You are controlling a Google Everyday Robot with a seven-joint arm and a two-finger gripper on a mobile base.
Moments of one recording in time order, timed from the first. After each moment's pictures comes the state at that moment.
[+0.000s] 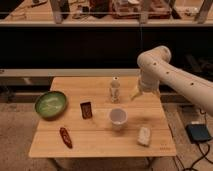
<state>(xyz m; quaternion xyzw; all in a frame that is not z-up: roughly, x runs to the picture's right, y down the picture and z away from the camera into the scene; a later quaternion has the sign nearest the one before) 0.215 0.040 0.749 -0.24 -0.21 -0.69 0.65</state>
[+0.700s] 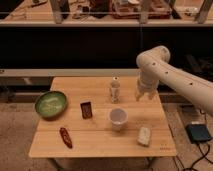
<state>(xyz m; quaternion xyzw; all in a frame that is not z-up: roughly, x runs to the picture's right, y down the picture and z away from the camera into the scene) 0.212 0.039 0.749 -0.23 -0.21 -0.71 0.63</state>
